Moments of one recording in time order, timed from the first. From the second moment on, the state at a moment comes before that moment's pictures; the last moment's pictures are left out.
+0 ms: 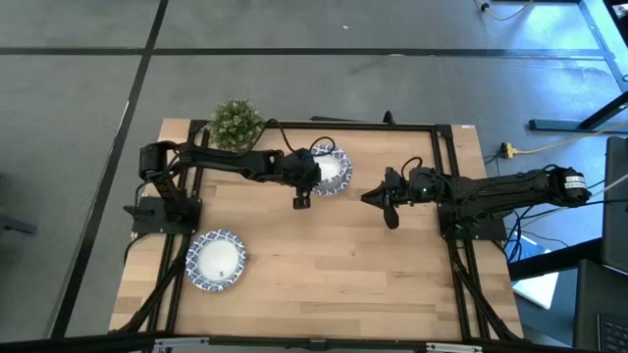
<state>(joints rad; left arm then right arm) 0.21 1.73 1.12 -0.23 -0.06 0.22 -0.10 0.97 0.35 0.26 -0.07 0.26</state>
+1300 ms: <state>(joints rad) 0.21 1.49 1.12 -0.43 0.02 0.21 -0.10 0.97 0.35 0.26 -0.07 0.26</state>
